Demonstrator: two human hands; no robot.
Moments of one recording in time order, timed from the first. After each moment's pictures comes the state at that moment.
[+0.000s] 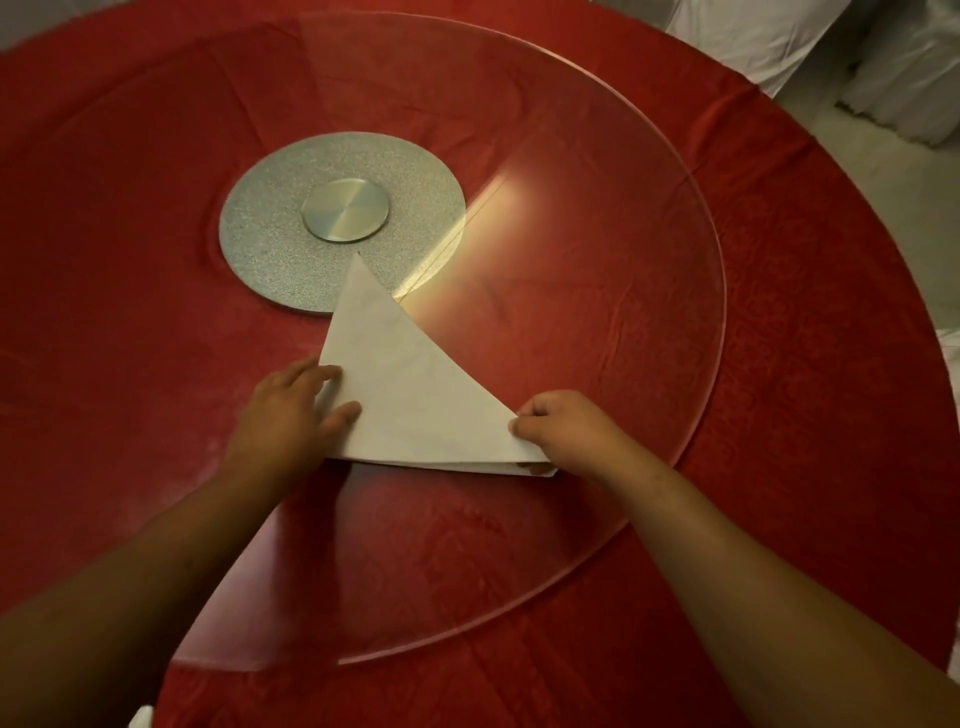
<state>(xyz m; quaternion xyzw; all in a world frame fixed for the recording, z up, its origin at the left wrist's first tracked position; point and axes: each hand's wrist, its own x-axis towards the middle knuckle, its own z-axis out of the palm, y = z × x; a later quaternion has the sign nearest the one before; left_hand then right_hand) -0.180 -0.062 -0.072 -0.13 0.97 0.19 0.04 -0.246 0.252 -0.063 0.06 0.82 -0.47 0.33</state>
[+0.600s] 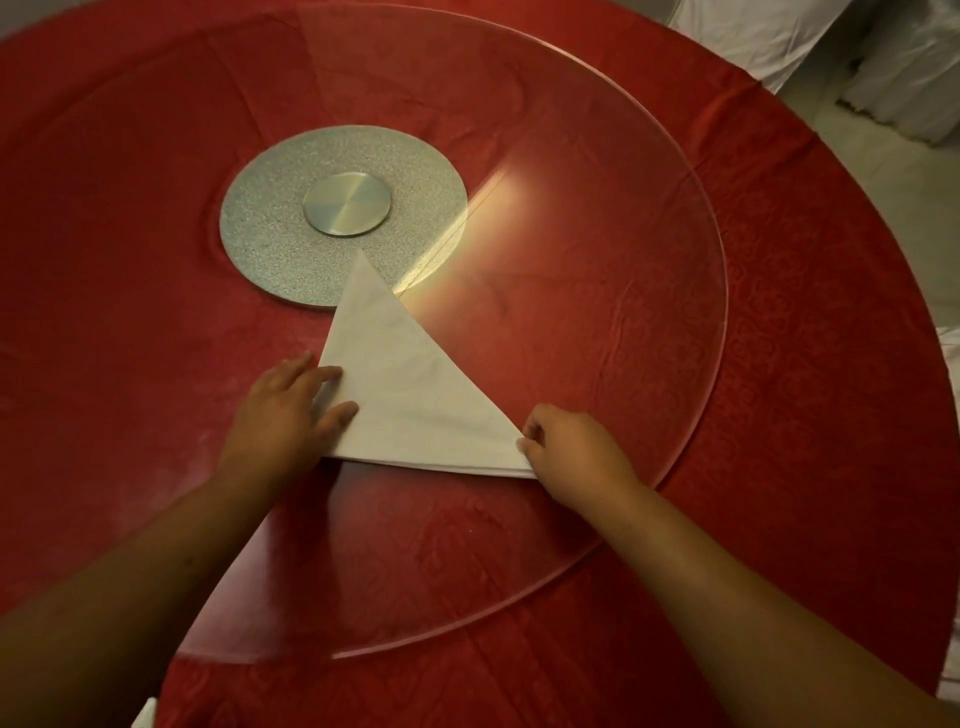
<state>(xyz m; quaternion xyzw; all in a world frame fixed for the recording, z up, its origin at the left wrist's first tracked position) -0.173 -0.075 -0.089 -0.11 0.98 0.17 0.04 -0.217 0.260 -0.077 -0.09 0.96 -0.21 0.17</state>
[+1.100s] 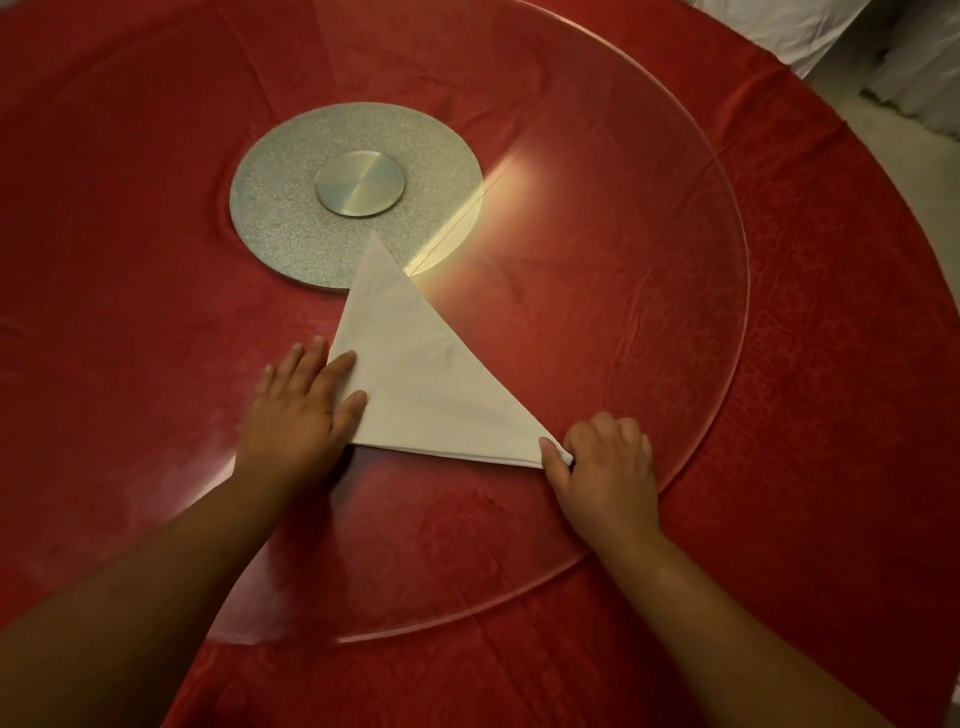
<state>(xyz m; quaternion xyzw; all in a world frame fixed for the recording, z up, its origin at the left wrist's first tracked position) -0.158 -0.076 -0.122 -0.09 0.99 0.11 0.03 -0.178 0.279 -0.115 -0.11 0.99 -0.10 -0.07</state>
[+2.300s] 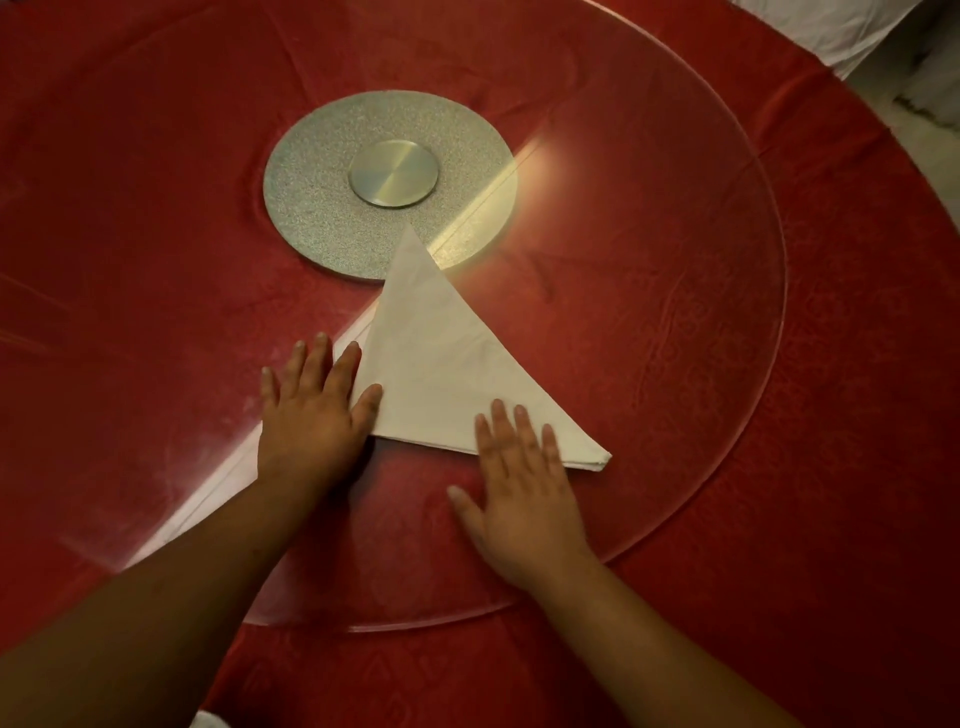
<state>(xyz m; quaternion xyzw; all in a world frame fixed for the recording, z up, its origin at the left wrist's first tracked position) -0.146 -0.075 -0.120 -0.18 0.98 0.10 0.01 -0.135 0.187 -0.125 -0.25 0.96 -0.08 0.08</state>
